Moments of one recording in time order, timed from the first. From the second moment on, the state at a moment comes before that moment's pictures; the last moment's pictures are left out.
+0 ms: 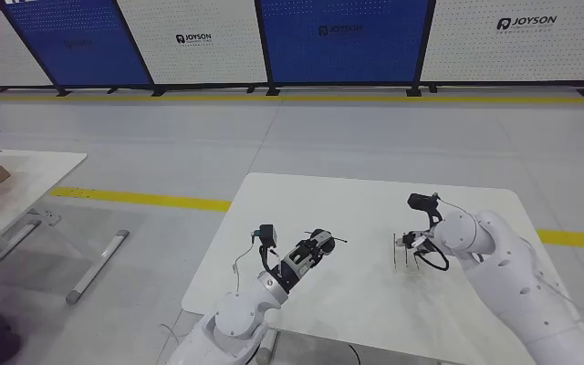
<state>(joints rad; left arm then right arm) 1.65 -1.22 -1.23 -1.91 -0.22 -0.08 -0.19 -0.72 -1.18 0.81 -1.12 -0.54 0.27 1.10</state>
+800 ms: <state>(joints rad) 1.65 -1.22 -1.23 -1.91 -0.22 -0.08 -0.19 -0.70 -1.21 0.78 -1.07 -0.56 0.27 1.13</state>
